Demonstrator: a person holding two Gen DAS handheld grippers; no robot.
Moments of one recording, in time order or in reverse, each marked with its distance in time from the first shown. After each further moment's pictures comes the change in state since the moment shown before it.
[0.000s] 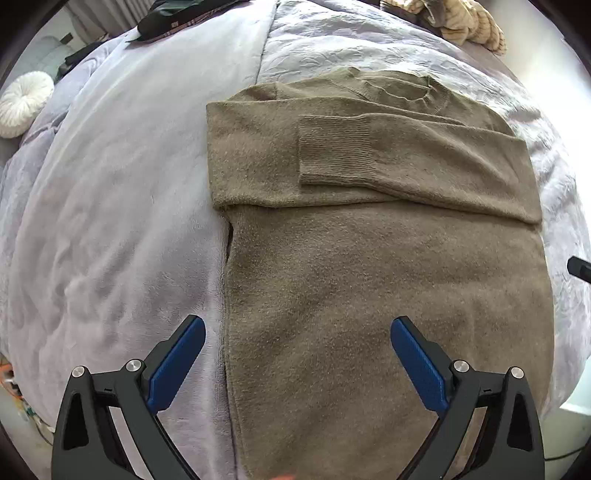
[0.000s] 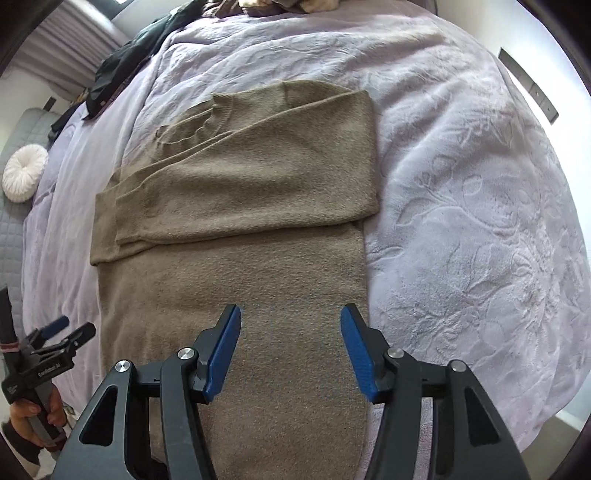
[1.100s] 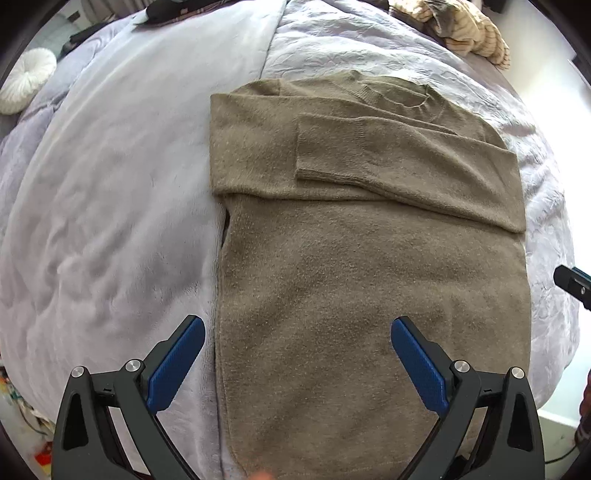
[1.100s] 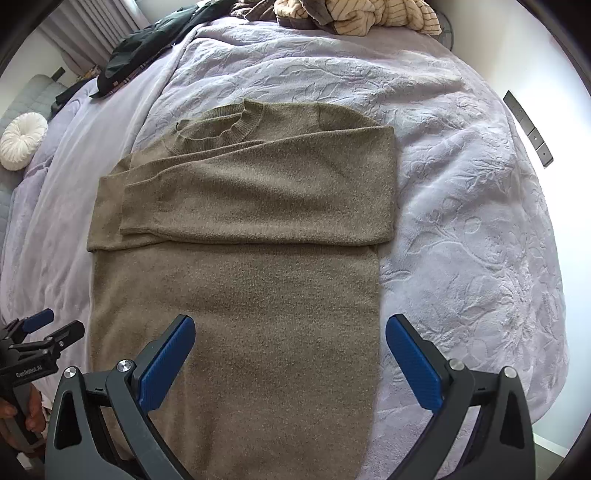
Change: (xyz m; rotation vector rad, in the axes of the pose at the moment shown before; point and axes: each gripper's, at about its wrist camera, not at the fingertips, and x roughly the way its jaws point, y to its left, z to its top) left arm -0.011 0.007 -0.005 -0.079 0.035 -0.064; right arm -0.010 0.041 0.002 -0.092 -0.036 -0.093
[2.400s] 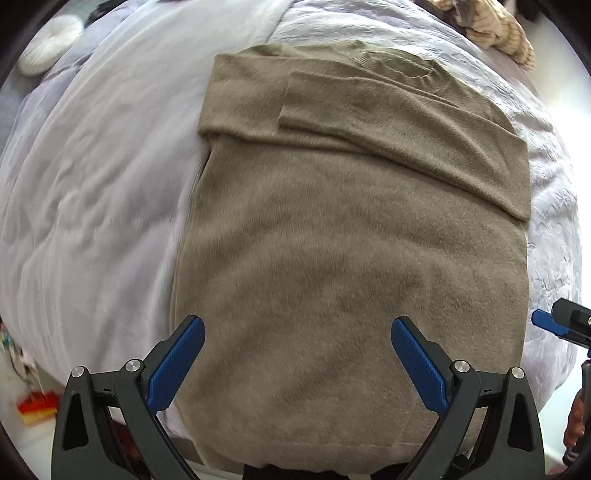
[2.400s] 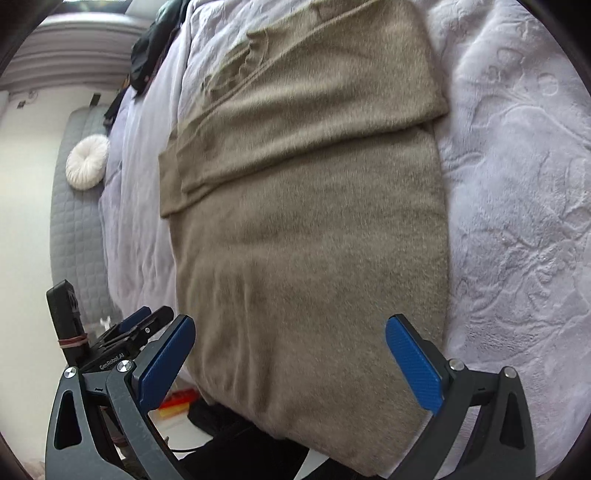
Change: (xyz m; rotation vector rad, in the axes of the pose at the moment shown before) left arm 0.004 -0.045 -0.044 -0.132 0.060 0.055; right arm 0.053 -0.056 -0.031 0.130 0.297 0.516
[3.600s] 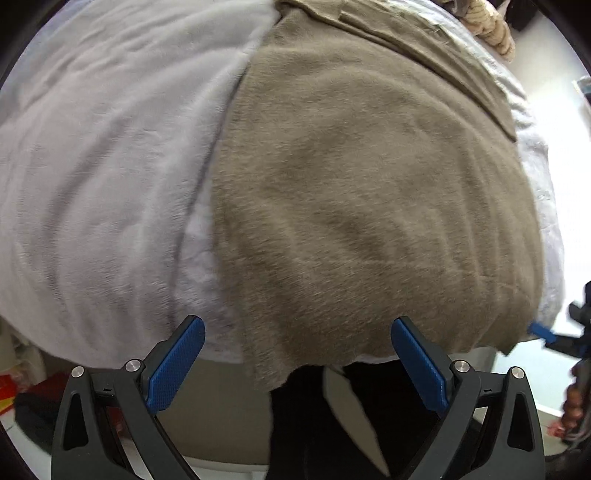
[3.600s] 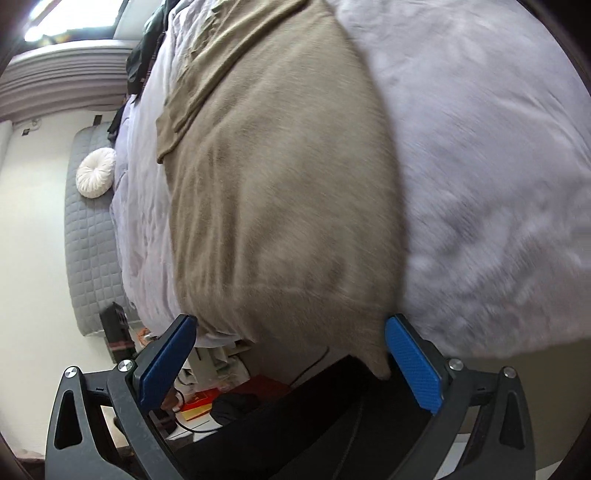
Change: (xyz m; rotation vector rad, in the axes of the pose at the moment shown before) left arm 0.048 0.113 -0.151 -0.004 0.036 -0.233; right arm 0.020 -0.045 -0.182 0.154 -0.073 0.099
